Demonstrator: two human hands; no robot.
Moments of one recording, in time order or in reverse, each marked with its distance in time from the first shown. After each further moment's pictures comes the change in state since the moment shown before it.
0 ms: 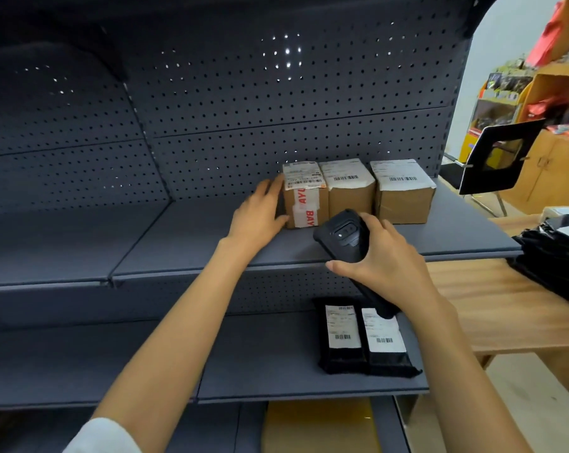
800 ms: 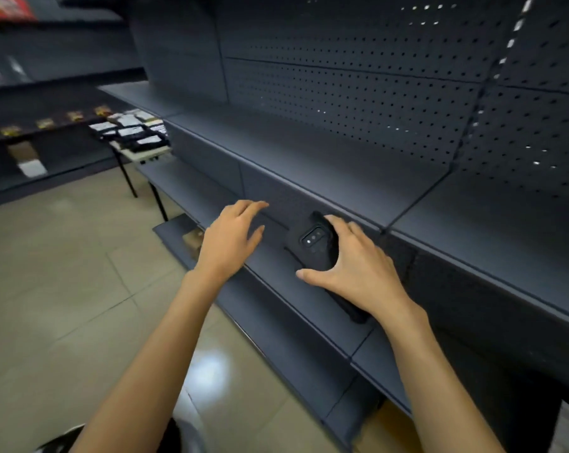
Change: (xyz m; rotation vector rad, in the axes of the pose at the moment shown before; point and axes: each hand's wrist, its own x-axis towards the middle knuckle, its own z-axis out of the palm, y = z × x) left_hand -0.333 -0.310 -0.112 0.300 0.259 -0.669; right_hand -0.038 -0.320 0.224 0.135 -0.575 -0.723
